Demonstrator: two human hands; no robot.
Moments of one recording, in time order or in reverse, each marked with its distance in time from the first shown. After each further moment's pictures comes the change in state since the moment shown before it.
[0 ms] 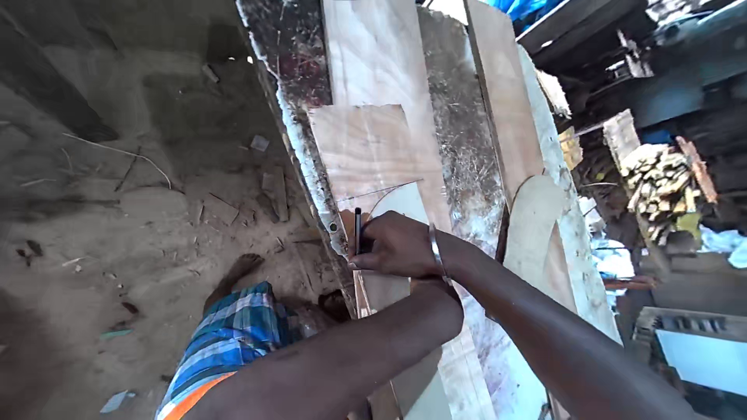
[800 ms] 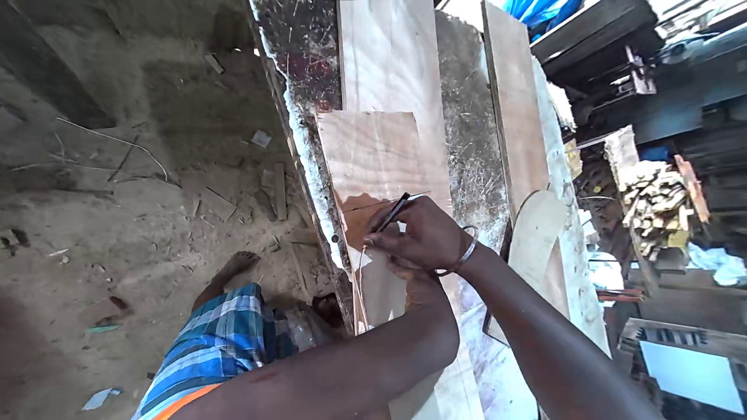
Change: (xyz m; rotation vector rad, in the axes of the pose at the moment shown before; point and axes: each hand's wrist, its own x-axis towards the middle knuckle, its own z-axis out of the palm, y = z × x) left_hand 0.024 0.007 -0.004 0.308 -0.043 -0.280; right_hand 0.001 0.043 -0.012 0.054 0.382 -0.131
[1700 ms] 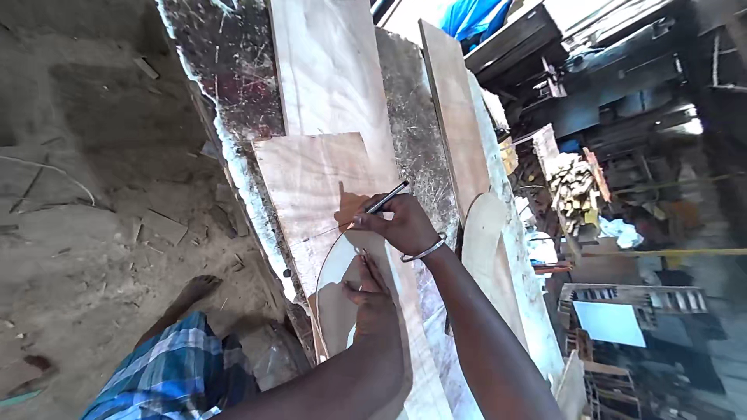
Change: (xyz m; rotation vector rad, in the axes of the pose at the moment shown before) left_hand 0.027 -0.003 -0.001 0.297 0.114 -0.147; right_hand -0.005 0.058 -0.030 0.177 0.304 0.263
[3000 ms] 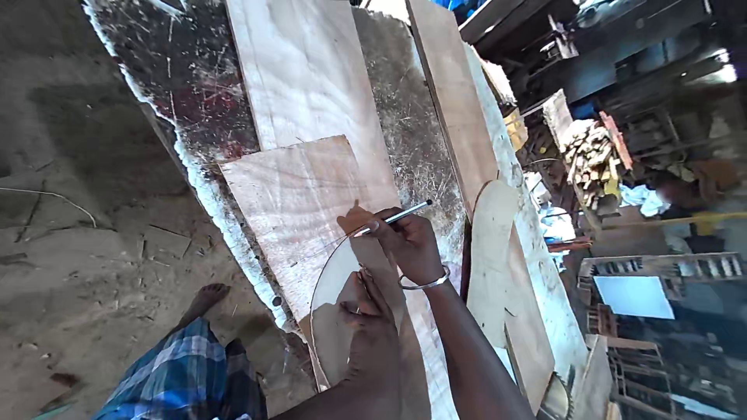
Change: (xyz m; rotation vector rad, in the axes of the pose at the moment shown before) left_hand 0.009 0.000 0.007 0.181 0.144 -0.025; right_hand -0.025 0.034 0.017 0.330 0.357 -0.039
